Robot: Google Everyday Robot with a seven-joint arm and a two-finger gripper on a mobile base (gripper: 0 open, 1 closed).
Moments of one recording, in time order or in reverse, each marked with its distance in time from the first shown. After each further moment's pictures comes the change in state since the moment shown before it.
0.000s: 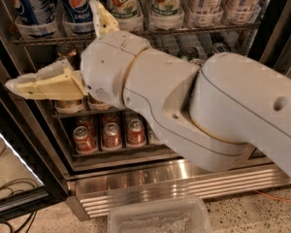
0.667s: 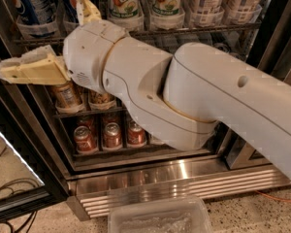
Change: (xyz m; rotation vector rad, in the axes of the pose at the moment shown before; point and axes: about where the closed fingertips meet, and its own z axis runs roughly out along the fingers) arm -0.005 -0.006 0.040 -0.006 -0.055 0.015
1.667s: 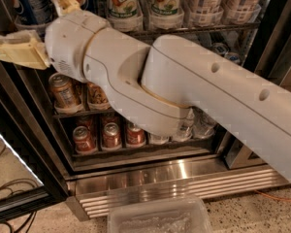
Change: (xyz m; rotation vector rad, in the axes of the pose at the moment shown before) arm -0.006 -0.004 0.032 -0.008 -0.058 0.007
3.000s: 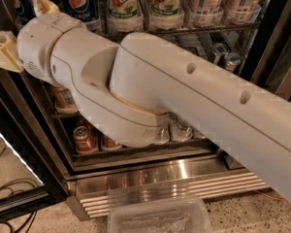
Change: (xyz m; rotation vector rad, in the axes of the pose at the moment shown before) arm 0.007 0.019 0.020 0.066 0.108 0.045
